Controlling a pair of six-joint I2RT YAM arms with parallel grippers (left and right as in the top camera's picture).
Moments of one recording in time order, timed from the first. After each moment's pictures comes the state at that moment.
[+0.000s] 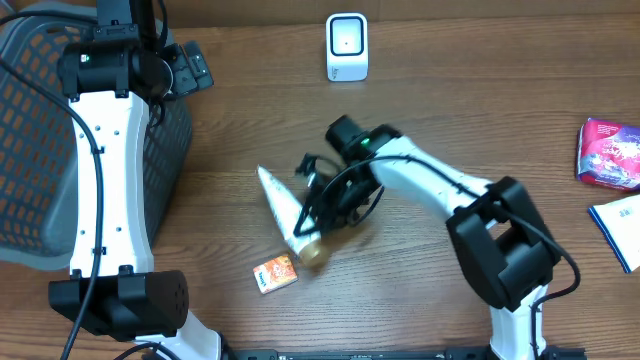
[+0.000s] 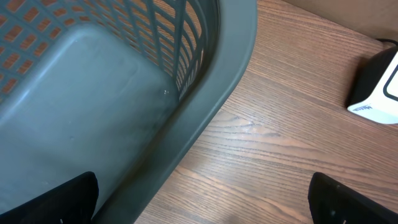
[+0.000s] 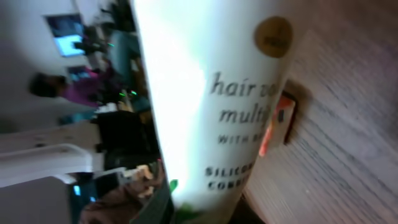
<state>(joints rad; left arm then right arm) 0.06 1.80 2.02 -1.24 -0.11 -0.34 0.63 2.07 1.48 -0.94 -1.10 0.09</state>
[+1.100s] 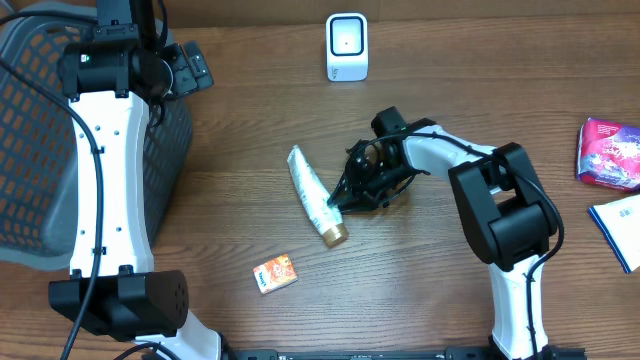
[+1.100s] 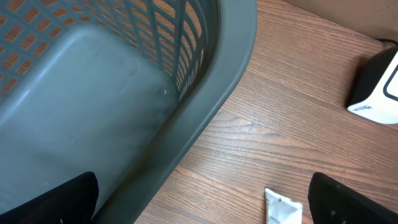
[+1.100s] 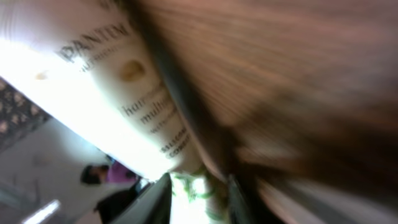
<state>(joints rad) 0.06 1.80 2.02 -1.24 -0.11 -0.34 0.41 2.25 1.42 -0.75 -0.98 0.43</state>
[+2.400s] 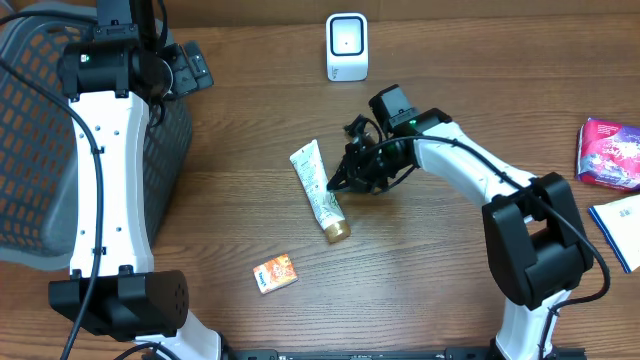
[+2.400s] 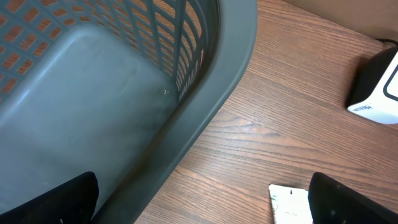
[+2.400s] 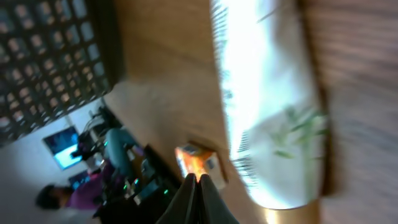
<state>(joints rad) 0.06 1.80 2.02 -1.24 -0.11 -0.34 0.46 2.01 1.41 -0.72 -0.88 0.50</state>
